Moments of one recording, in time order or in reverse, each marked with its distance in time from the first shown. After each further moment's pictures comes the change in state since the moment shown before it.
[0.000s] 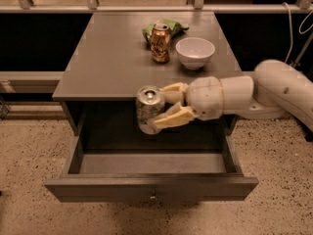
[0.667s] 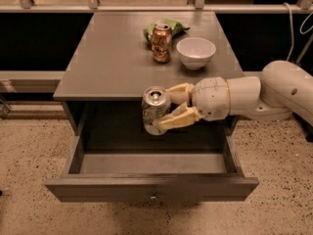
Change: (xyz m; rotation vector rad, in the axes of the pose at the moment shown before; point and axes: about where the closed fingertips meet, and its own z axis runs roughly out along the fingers) arm 0.004 0.001 -0.015 0.025 0.014 -0.009
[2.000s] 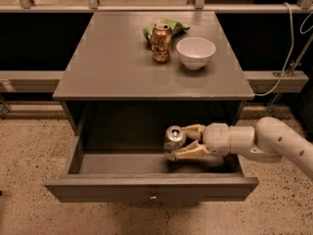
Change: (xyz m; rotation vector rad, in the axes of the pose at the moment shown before) arm 0.192 -0.008 -0.022 0.121 0.011 0.078
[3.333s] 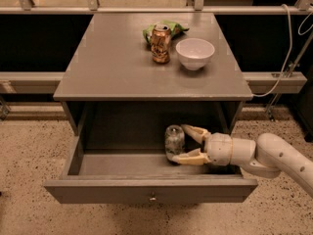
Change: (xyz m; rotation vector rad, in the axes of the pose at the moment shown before) arm 0.061 0.013 -0.001 0.063 -0.041 0.080
